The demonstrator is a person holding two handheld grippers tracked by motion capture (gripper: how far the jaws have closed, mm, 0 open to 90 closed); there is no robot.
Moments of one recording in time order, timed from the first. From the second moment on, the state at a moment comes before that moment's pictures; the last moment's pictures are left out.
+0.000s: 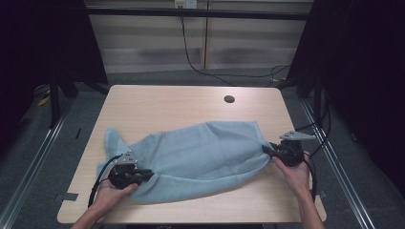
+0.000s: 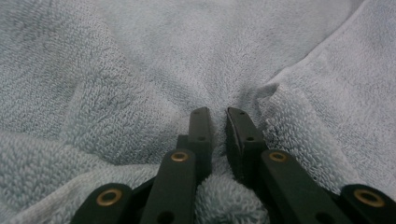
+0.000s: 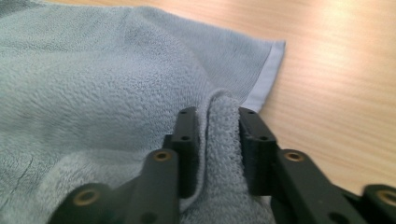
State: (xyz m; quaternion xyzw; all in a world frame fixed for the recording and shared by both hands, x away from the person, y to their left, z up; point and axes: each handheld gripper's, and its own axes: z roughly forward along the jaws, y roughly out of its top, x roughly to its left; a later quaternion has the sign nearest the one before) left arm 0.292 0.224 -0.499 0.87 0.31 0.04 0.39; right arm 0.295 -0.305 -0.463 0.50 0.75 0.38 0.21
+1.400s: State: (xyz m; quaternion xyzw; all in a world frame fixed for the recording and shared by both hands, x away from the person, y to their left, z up) left arm 0.347 0.219 -0.493 0.87 0.33 0.03 0.36; right arm 0.260 -0.223 -0.495 0.43 0.83 0.32 0.15
